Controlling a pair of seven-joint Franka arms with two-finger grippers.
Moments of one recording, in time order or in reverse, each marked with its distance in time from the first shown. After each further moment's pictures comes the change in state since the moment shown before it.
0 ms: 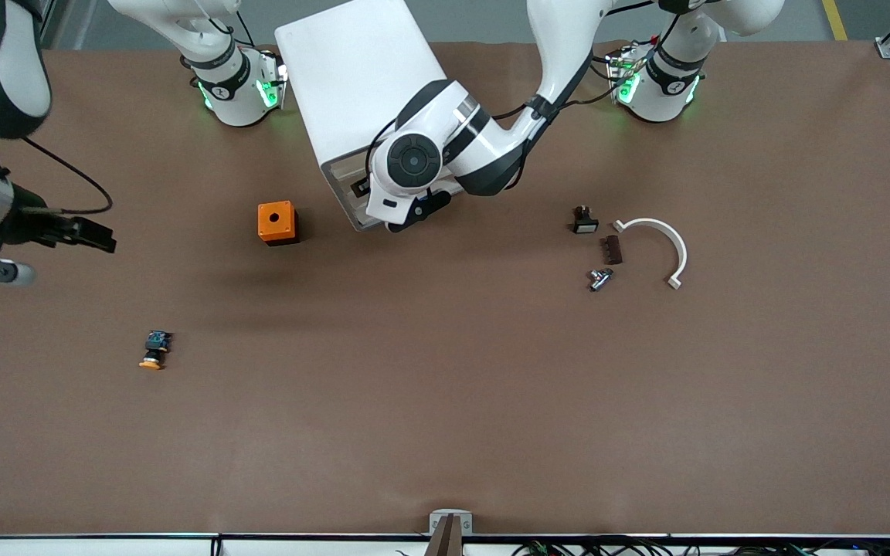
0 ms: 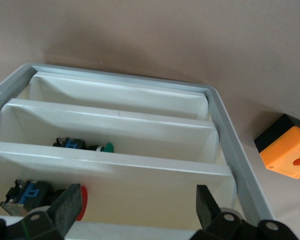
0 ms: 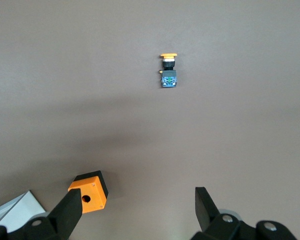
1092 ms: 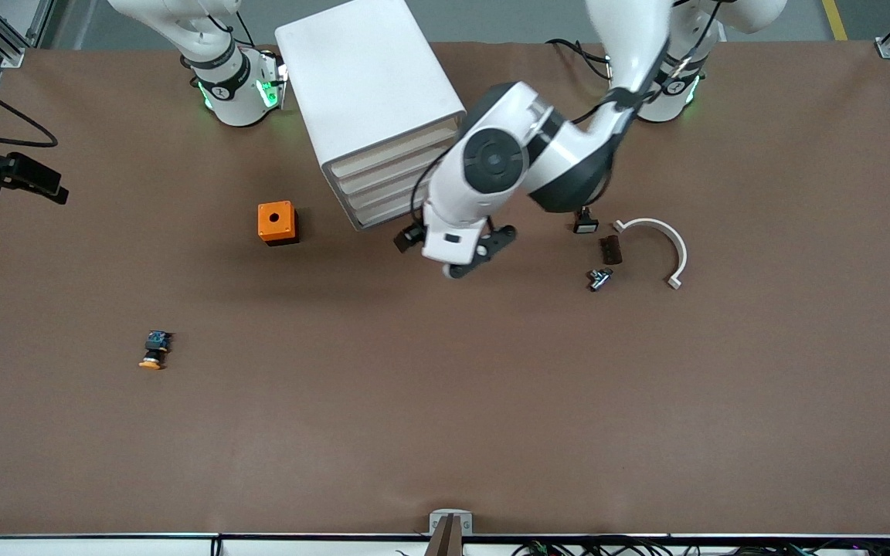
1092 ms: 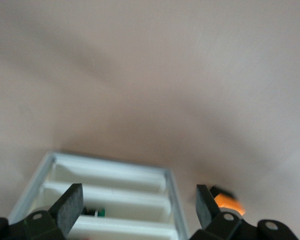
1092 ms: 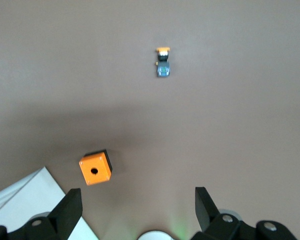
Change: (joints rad) left arm 0.184 -0.149 0.059 0.042 0.234 -0.003 0.010; right arm -0.001 -0.035 0.001 0.180 0.001 -0.244 -0.003
